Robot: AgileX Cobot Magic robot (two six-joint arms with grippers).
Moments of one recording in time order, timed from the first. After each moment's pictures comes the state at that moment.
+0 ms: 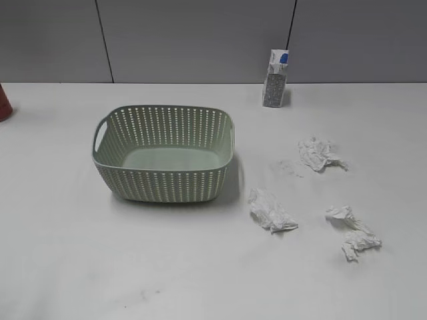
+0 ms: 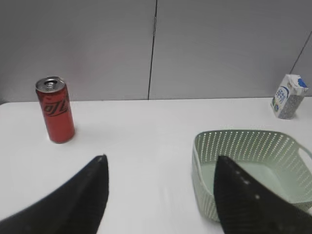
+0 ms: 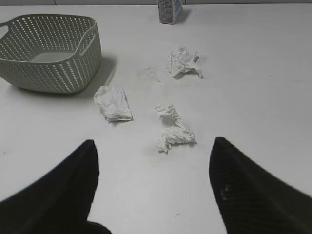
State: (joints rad) left arm -0.13 0.48 -0.64 -0.19 0.57 0.08; right arm 0.06 0.00 -0.42 0.34 0.94 -0.16
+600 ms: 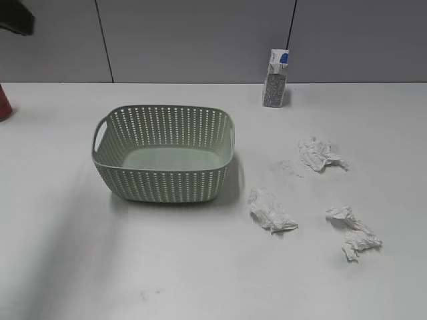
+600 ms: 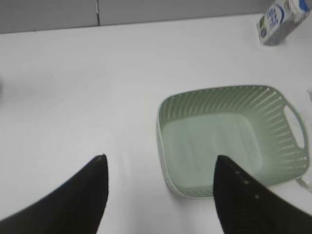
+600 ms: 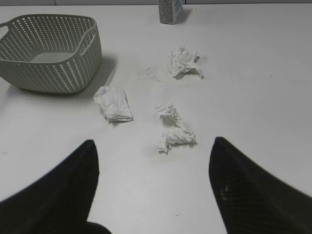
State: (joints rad) left arm -0.24 1.33 -1.23 -0.27 0.85 0.12; right arm 0.06 0.00 -0.42 0.35 0.94 -0.16
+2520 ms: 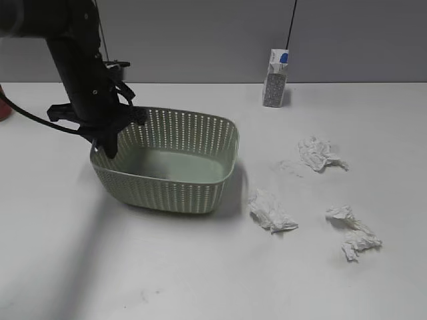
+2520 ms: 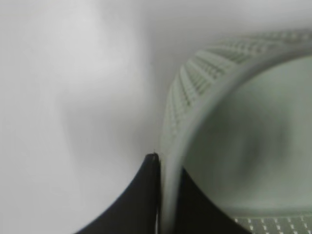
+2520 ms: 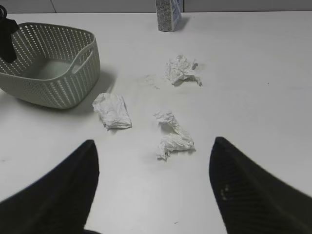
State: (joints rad) left arm -0.37 2.15 -1.65 -0.15 1.15 -0.12; right arm 0.06 0.00 -0.42 0.35 0.91 -0.16
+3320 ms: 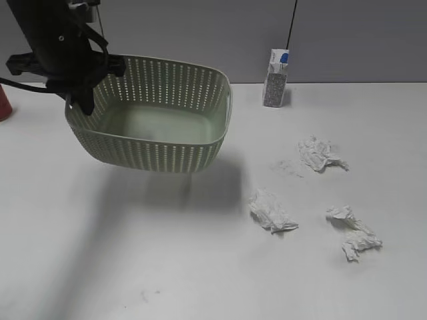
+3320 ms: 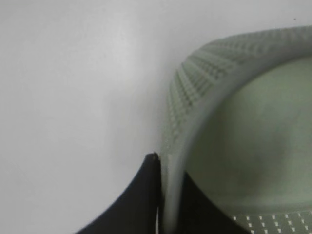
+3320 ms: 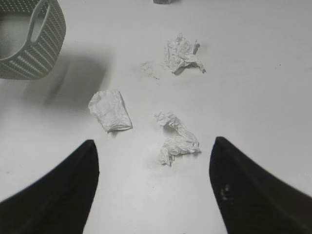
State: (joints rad) left arm -0.37 1.94 -1.63 -0.08 1.18 -0.22; right arm 0.06 0.49 -0.56 0.38 0.78 -0.16
